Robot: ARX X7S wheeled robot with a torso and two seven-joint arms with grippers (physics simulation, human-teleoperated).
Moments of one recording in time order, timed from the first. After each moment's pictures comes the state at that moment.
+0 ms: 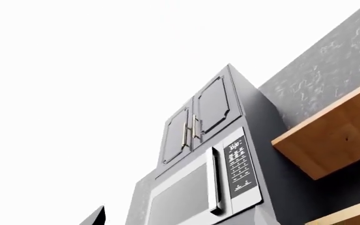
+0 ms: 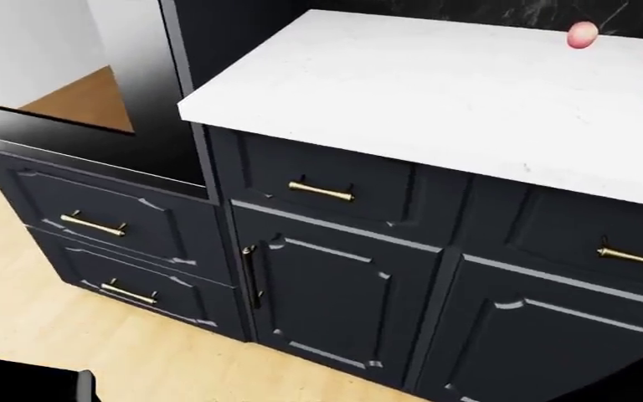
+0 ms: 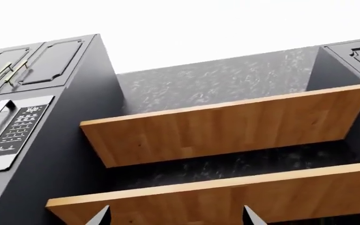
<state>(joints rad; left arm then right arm) 0.27 -0.17 -0.13 0.54 0.53 0.83 -0.79 -0.32 0.25 -0.02 -0.51 -0.26 -0.93 0.59</state>
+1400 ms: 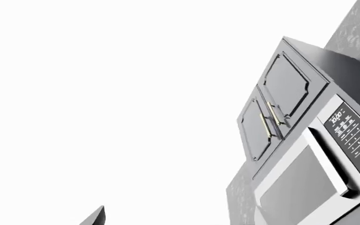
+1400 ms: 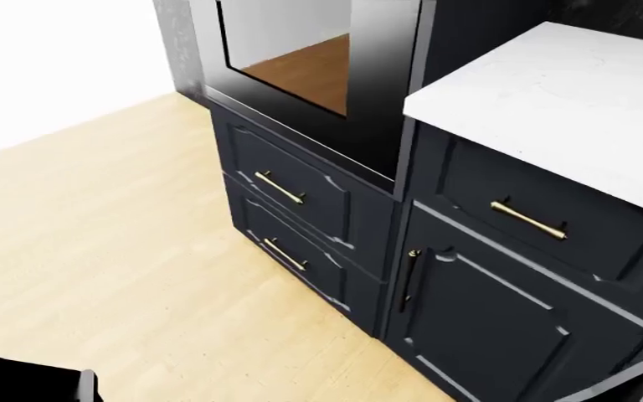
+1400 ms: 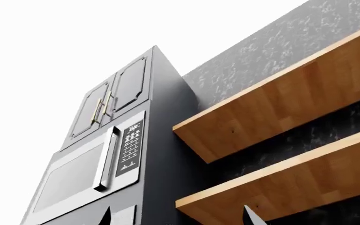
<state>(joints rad) 0.27 -0.21 -0.10 0.55 0.55 0.79 -0.85 -0.31 0.30 -0.05 -0.51 -0.28 -0.93 0.65</state>
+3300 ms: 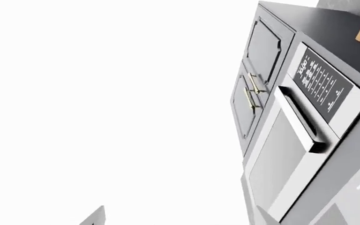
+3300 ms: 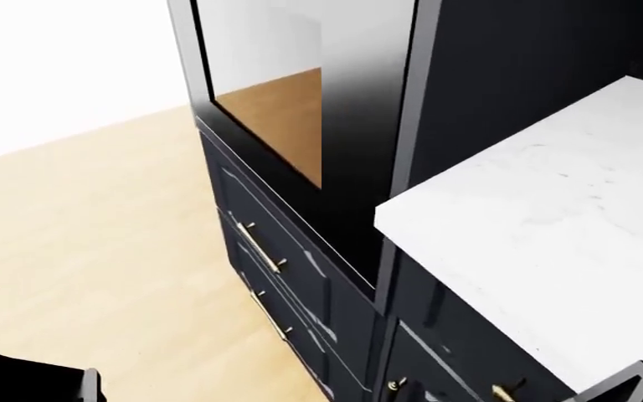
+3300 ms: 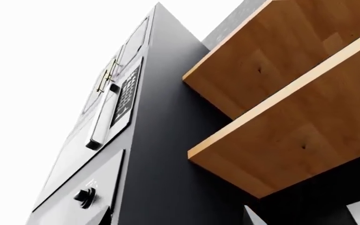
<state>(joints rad) 0.27 -0.26 -0.06 0.56 0.57 0.75 -0.91 -0.32 0.37 -0.11 -0.53 -0.30 -0.92 0.70</state>
